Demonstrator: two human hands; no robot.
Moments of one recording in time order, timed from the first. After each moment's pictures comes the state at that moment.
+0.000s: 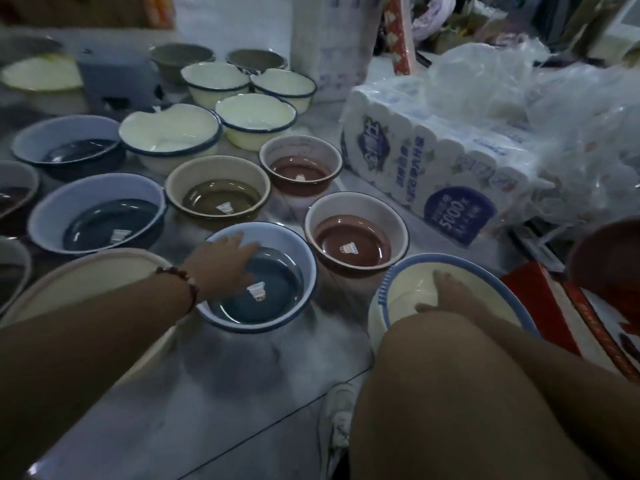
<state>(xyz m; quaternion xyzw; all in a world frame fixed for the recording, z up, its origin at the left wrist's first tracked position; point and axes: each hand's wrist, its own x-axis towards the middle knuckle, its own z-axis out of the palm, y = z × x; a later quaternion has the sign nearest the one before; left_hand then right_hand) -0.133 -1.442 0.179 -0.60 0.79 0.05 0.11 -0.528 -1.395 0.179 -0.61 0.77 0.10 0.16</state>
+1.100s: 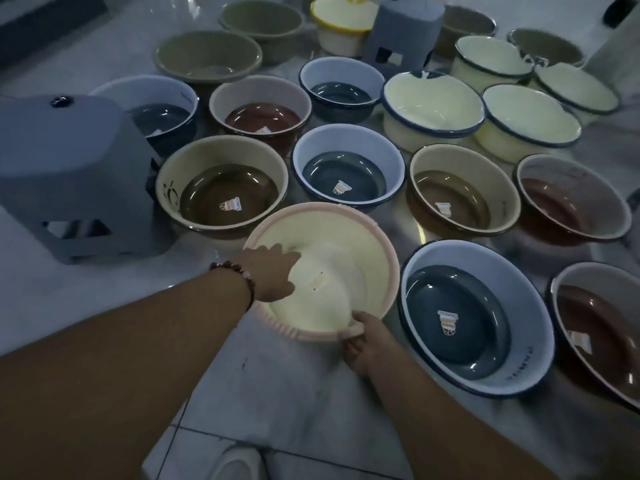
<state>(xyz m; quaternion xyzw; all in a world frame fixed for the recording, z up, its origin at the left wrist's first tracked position) 0.179 -1.340 0.091 -0.77 0.58 0.22 0.16 -0.028 -1.394 0.013 -0.18 0.65 -0.09 0.73</state>
